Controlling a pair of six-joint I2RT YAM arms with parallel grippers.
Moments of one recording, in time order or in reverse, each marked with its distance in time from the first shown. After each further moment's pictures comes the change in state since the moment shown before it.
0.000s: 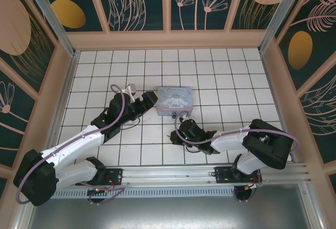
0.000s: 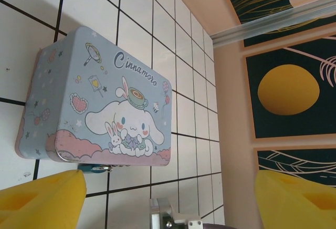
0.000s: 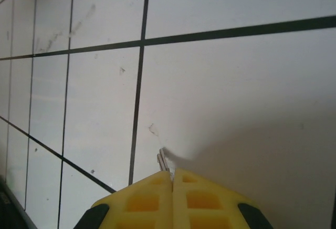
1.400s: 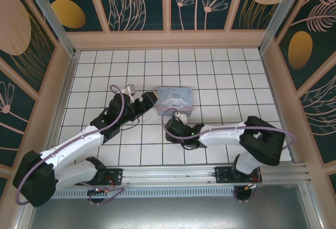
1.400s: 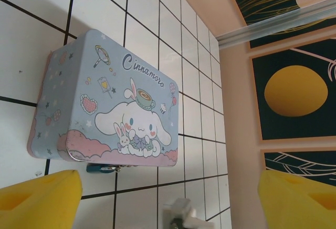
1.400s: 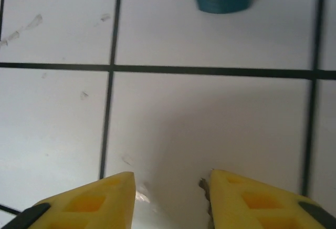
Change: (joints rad) left arm 0.000 -0.011 -0.001 -0.026 -0.019 0.013; right arm 0.093 0.030 0.261 -0.508 0.282 -0.008
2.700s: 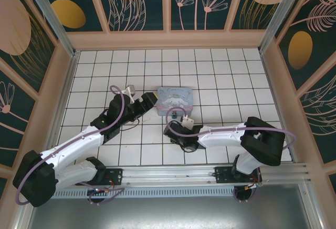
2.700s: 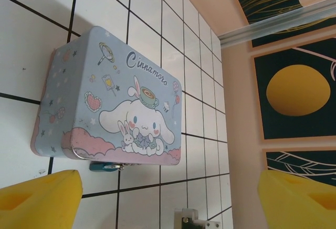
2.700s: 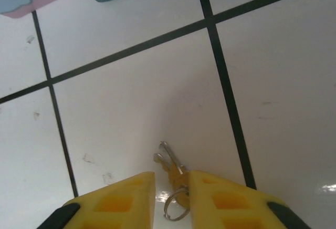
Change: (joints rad) left arm 0.000 0.000 -0.014 0.008 0.001 0.000; right arm 0.042 0.042 0.050 -0.156 0.061 0.335
